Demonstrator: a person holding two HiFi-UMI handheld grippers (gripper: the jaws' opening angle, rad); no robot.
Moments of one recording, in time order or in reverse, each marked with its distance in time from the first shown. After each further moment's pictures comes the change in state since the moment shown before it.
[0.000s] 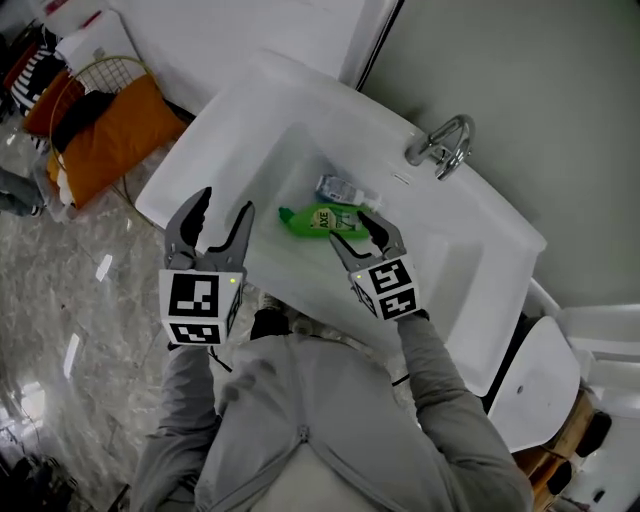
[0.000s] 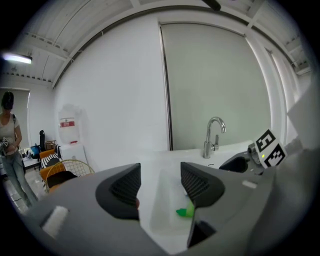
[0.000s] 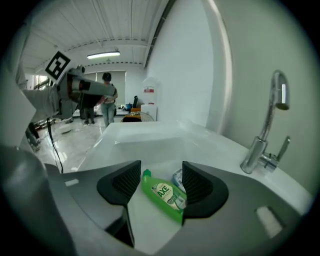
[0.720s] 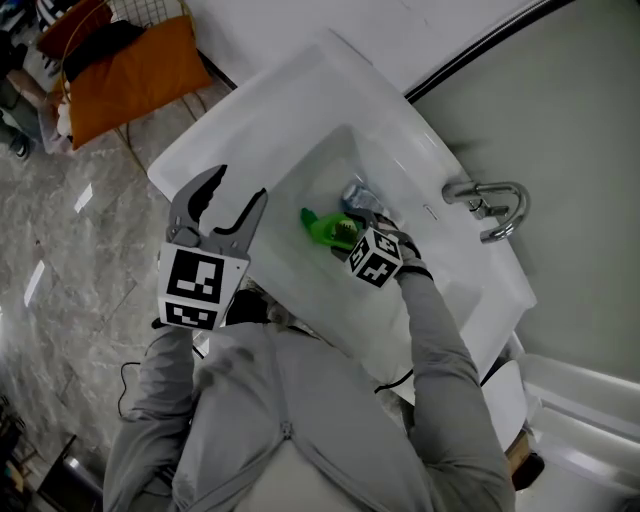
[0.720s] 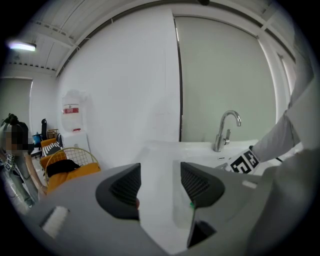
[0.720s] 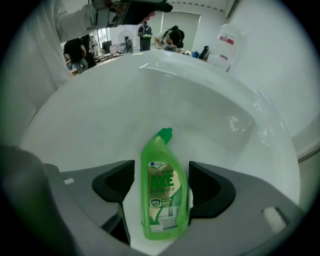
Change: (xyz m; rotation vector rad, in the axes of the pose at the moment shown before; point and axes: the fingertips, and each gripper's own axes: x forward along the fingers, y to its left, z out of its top) left arm 0.027 0.063 -0.033 -0.076 0.054 0.004; right arm 0.117 0.020 -0.104 -0.642 0.594 0.461
